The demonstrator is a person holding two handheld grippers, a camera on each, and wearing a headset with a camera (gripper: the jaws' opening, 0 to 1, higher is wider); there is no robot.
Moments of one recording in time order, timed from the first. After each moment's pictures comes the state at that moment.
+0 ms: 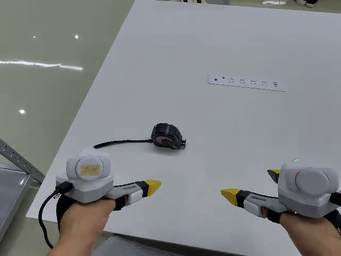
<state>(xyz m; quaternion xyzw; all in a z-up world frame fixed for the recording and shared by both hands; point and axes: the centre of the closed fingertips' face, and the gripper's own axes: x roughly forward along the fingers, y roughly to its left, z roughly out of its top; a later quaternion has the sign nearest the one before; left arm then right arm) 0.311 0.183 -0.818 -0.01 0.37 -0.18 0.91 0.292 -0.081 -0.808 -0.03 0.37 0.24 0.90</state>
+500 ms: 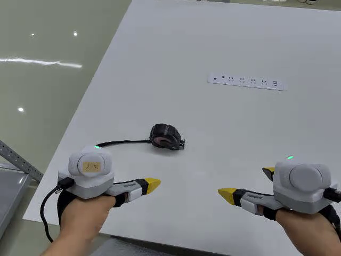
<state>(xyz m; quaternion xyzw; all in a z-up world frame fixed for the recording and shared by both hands) 0.327 0.180 -0.827 0.00 0.37 -0.19 0.91 0.301 -0.076 -0.815 -0.04 0.38 0.25 0.89</state>
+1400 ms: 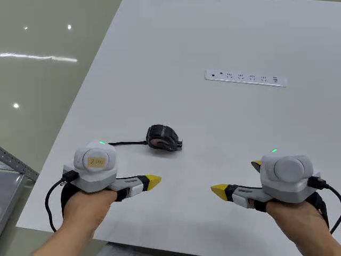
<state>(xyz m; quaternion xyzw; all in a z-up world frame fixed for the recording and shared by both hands) 0.358 0.169 -0.846 0.02 0.38 -0.22 0.90 0.329 -0.062 -0.837 -0.06 0.39 0.29 0.87</state>
